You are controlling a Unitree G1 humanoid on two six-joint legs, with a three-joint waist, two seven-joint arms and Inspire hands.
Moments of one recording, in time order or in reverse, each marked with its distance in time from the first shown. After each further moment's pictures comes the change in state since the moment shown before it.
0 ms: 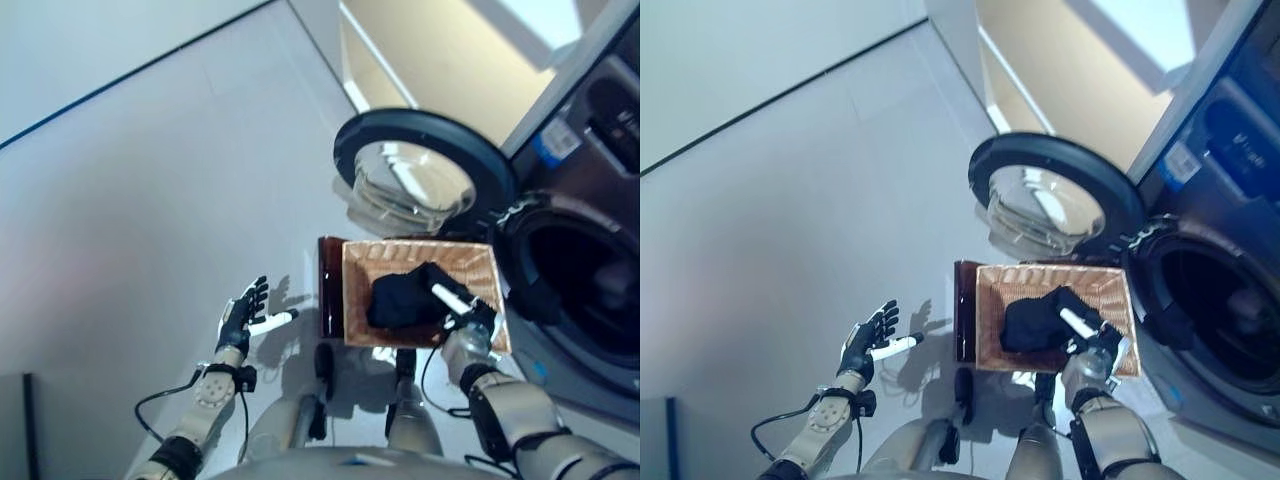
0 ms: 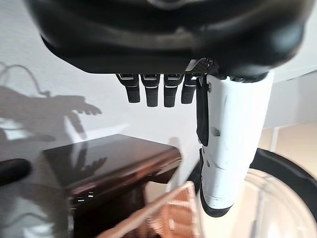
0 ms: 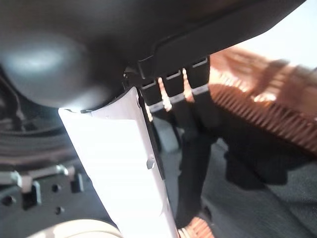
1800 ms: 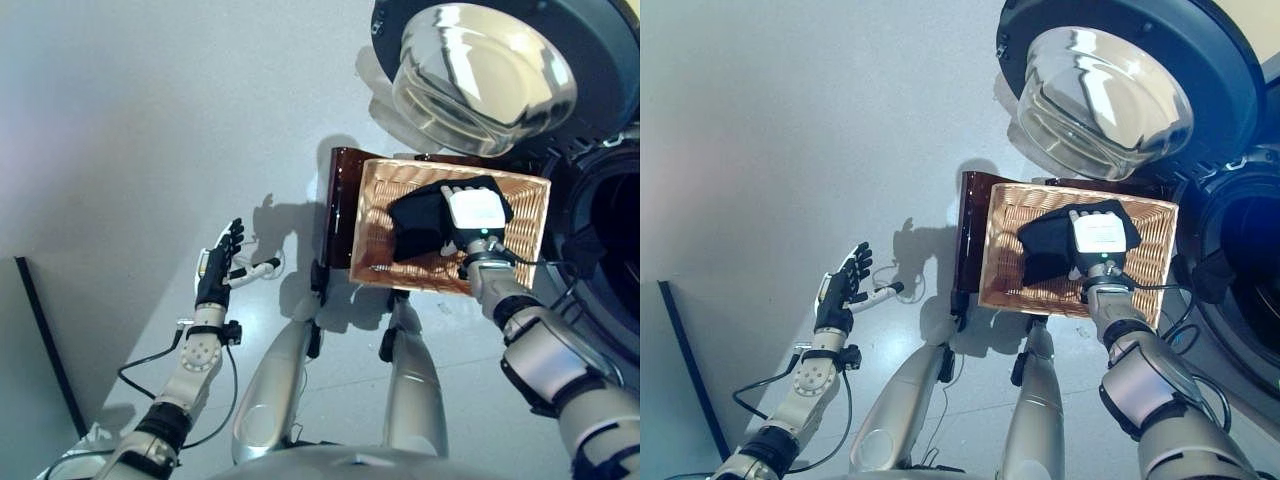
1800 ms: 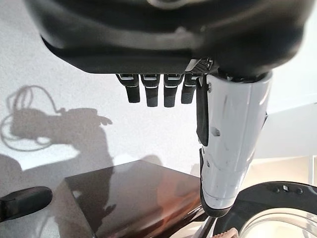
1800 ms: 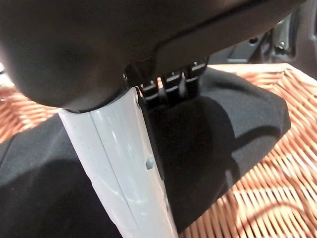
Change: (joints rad) left arm -0.058 0.063 0.128 -0.119 0.103 -0.096 0.090; right arm -0.247 -0.239 0.649 -0.024 -1.272 0.268 -0.192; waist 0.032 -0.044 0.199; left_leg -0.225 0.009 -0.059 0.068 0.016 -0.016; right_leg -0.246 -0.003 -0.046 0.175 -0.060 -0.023
